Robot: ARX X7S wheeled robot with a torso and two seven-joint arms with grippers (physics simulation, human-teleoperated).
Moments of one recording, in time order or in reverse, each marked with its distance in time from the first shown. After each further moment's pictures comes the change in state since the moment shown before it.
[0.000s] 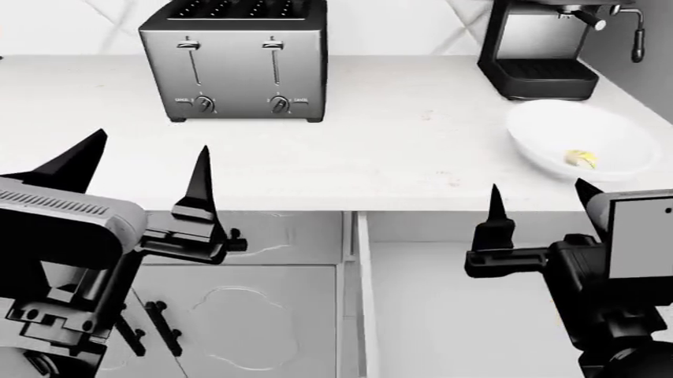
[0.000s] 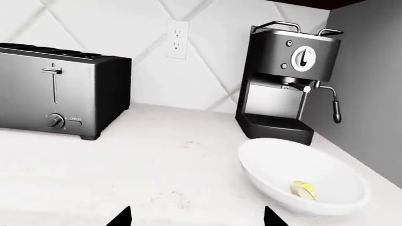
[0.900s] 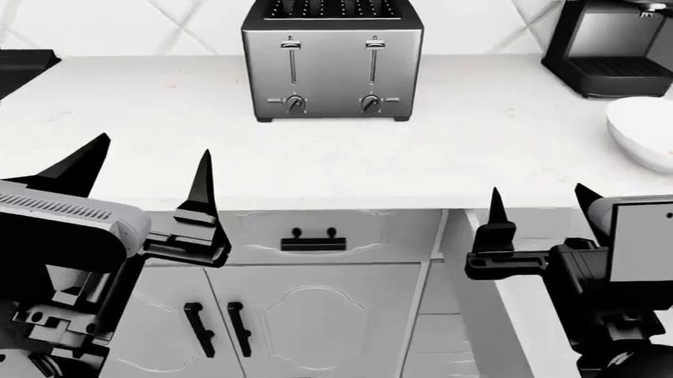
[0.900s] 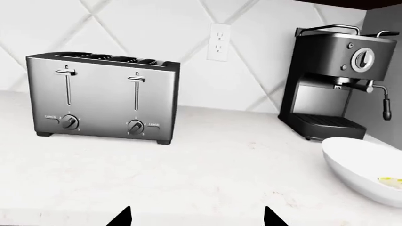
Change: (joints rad) left arm 0.021 -0.015 0.026 -0.012 0.015 0.043 -0.004; right arm -0.039 0.036 -0.014 0.031 0.067 -0.084 0.071
